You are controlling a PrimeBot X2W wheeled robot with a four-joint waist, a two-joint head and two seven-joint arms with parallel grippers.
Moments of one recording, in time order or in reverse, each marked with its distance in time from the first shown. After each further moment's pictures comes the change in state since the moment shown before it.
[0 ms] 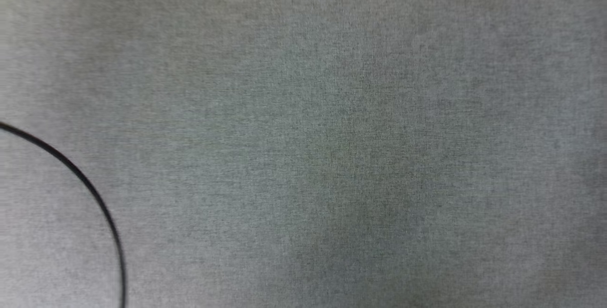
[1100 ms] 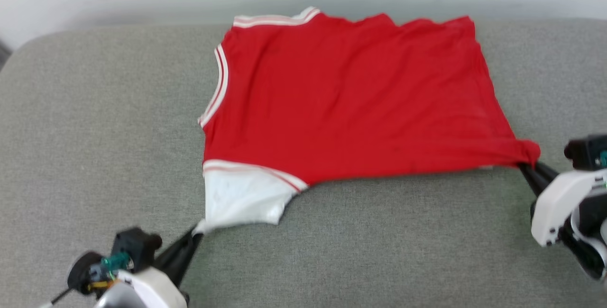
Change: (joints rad) left arm 1.444 0.072 -0.044 -0.449 -0.128 0.046 0.183; right arm 0.927 -0.153 0.309 -0.025 0.497 0.000 0.018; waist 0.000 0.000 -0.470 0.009
